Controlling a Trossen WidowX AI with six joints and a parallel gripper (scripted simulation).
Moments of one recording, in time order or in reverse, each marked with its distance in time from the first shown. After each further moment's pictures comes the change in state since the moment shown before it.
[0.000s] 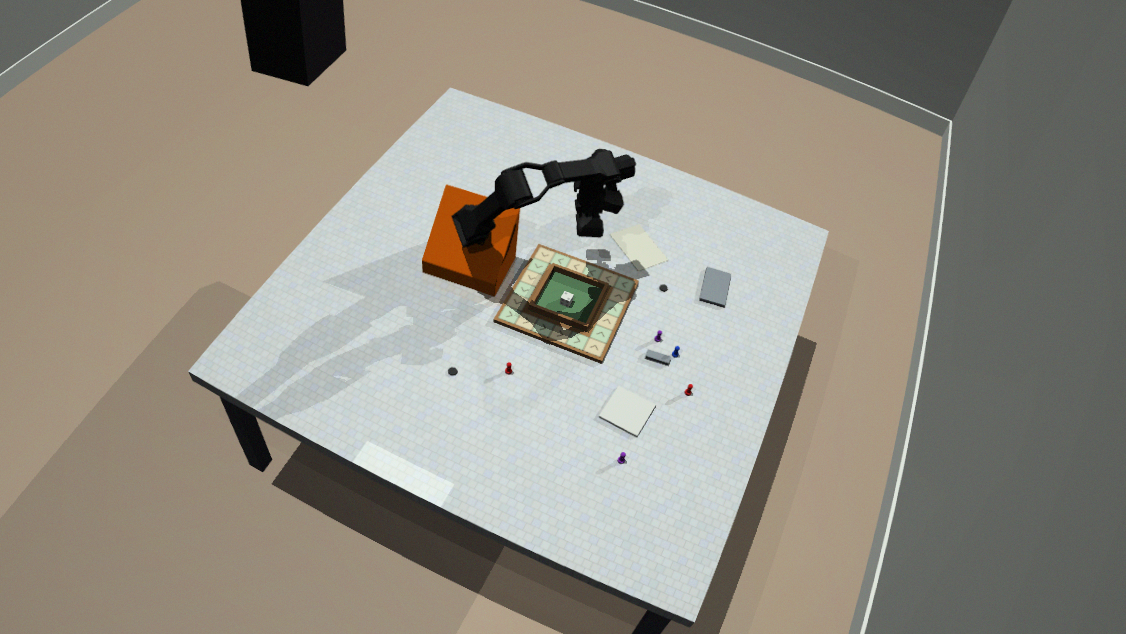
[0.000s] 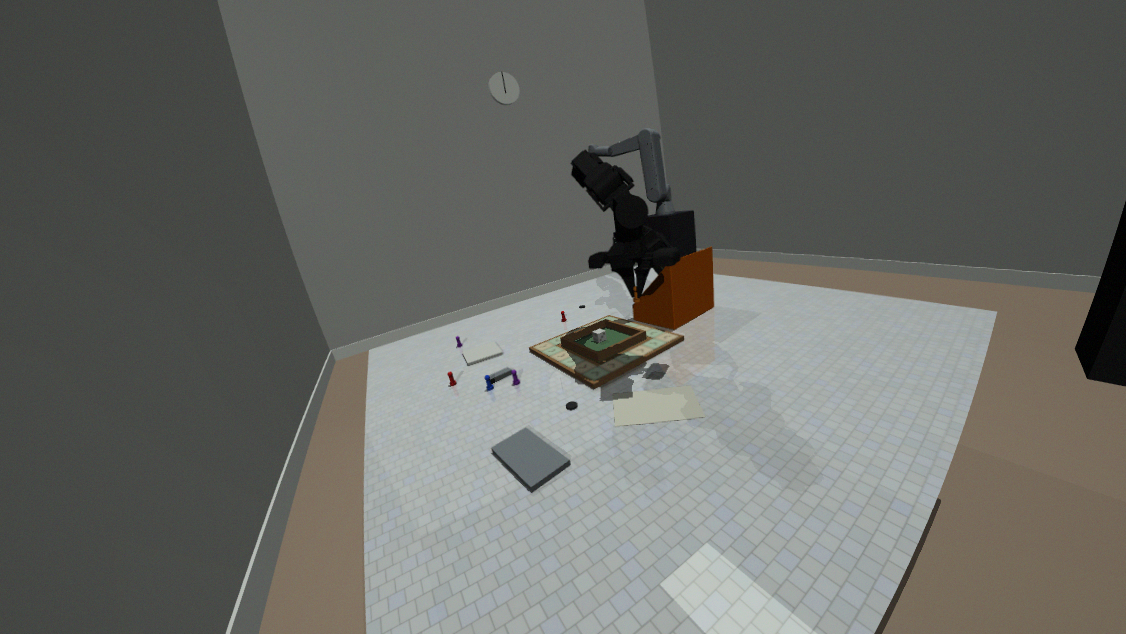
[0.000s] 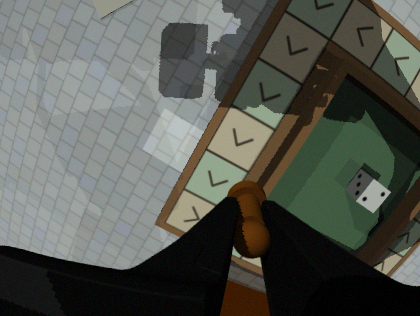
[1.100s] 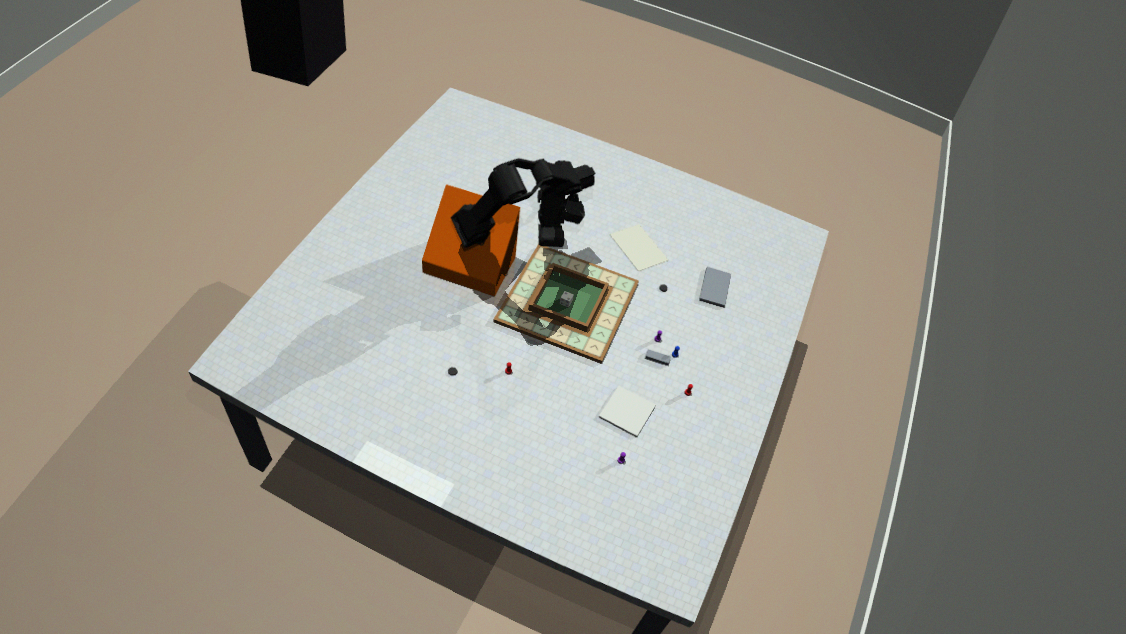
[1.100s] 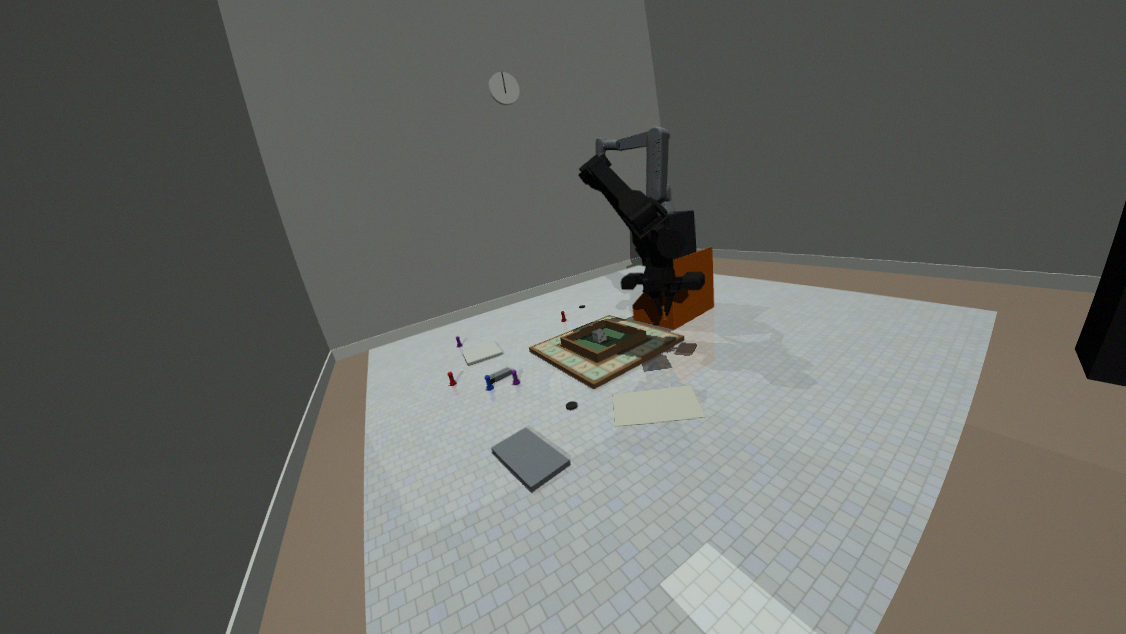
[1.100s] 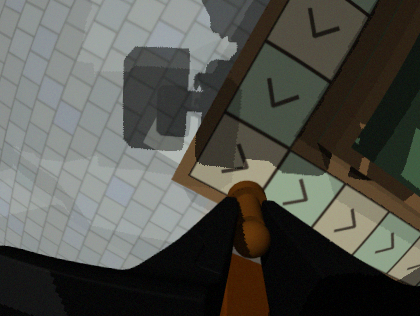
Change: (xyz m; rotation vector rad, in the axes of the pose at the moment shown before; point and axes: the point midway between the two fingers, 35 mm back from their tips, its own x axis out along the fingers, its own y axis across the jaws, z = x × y) arm 0.072 0.032 -0.085 0.000 0.010 0.000
